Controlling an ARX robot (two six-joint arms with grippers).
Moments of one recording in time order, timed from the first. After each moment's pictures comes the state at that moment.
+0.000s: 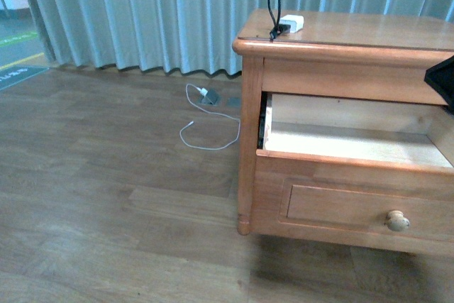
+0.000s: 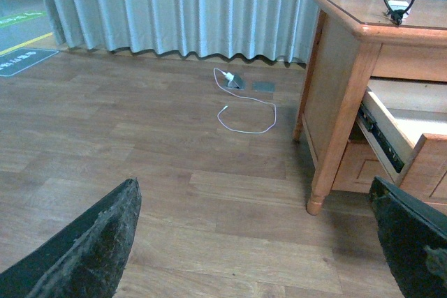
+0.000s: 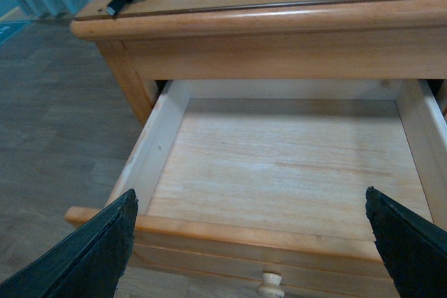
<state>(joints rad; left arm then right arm) 0.00 0.00 0.01 -0.01 0.00 0.00 0.12 1.23 0.56 0.40 0.00 0.15</state>
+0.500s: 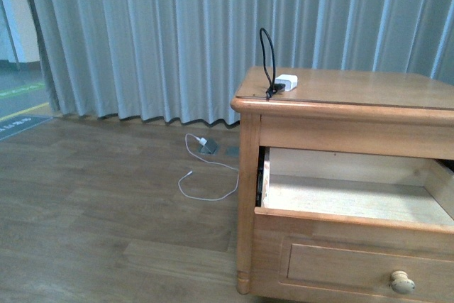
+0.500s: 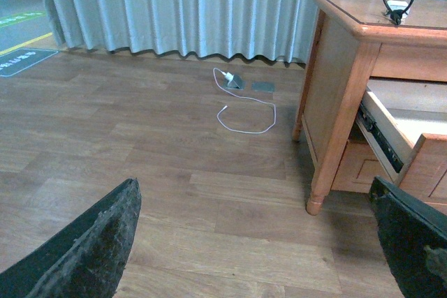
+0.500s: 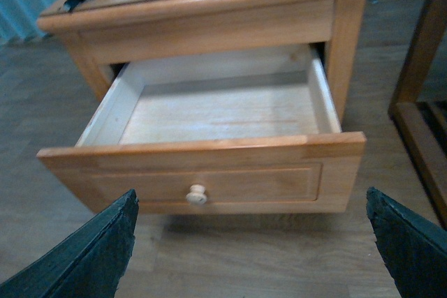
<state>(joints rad) 0.00 0.00 0.01 -0.01 0.00 0.00 -0.22 0.52 0.27 0.00 -0.22 0.10</state>
